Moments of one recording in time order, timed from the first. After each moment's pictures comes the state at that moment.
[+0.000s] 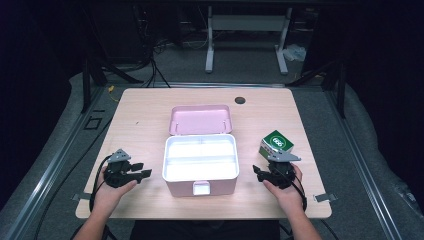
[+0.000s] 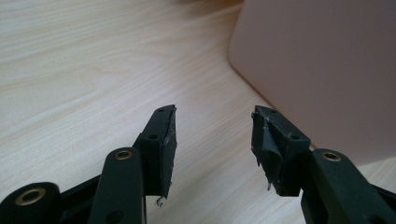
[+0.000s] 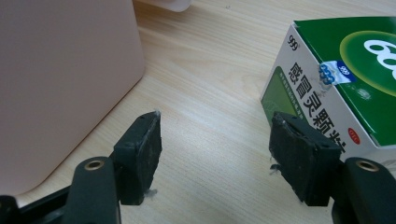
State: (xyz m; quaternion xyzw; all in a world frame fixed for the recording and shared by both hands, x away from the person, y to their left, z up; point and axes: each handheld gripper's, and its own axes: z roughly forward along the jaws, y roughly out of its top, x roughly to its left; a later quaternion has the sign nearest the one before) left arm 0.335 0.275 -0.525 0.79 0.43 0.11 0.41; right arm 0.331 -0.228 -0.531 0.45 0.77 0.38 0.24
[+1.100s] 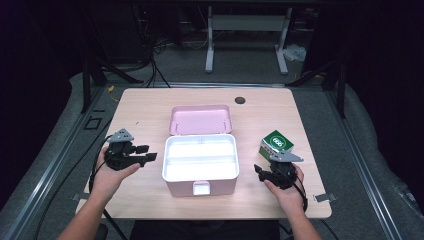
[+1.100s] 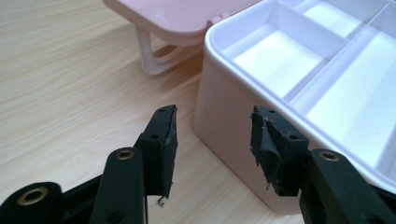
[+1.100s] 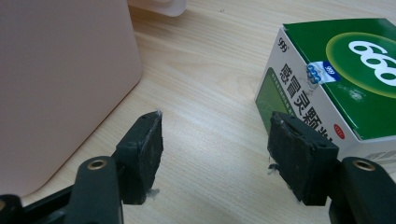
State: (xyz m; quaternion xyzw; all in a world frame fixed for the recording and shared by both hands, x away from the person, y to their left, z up) left arm 0.350 0.245 -0.448 0.82 0.38 0.12 0.42; right arm 0.328 -0.231 -0.528 0.46 0.77 0.38 0.24
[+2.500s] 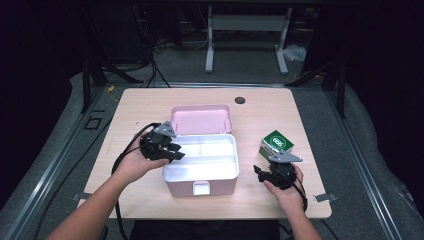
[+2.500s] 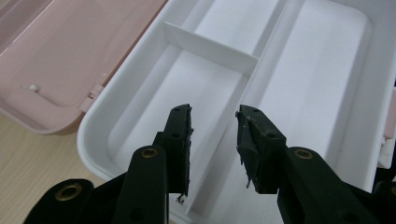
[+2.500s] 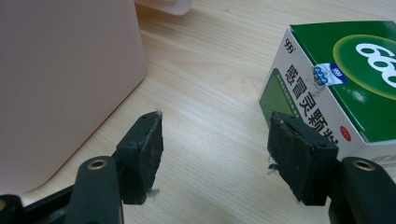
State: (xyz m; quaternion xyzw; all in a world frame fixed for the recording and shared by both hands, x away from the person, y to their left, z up) left arm 0.370 0.149 -0.418 0.92 0.22 0.08 0.32; right arm 0.327 -0.229 -0.528 0.45 0.77 0.38 0.24
